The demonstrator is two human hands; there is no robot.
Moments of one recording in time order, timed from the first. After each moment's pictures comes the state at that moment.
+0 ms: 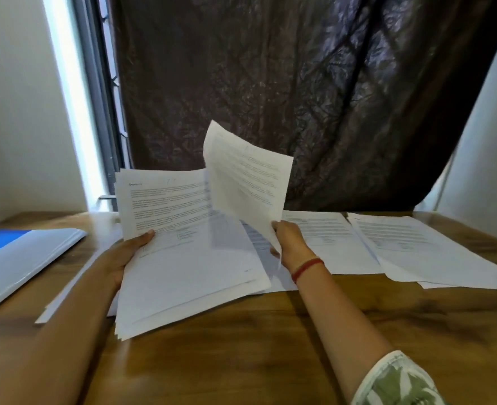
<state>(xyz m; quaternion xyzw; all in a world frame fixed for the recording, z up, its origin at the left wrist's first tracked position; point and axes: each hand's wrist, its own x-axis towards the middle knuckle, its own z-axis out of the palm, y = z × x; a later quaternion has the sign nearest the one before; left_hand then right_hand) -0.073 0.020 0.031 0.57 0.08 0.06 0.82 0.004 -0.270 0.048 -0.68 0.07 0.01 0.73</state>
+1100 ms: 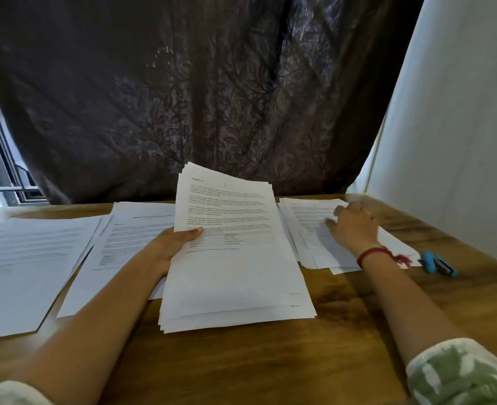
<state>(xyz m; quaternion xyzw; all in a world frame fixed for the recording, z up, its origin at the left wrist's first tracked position) 0.011 -0.215 0.015 0.64 0.02 -0.09 0.76 0.052 -0.567 0.025 -0.97 0.13 -0.20 0.00</state>
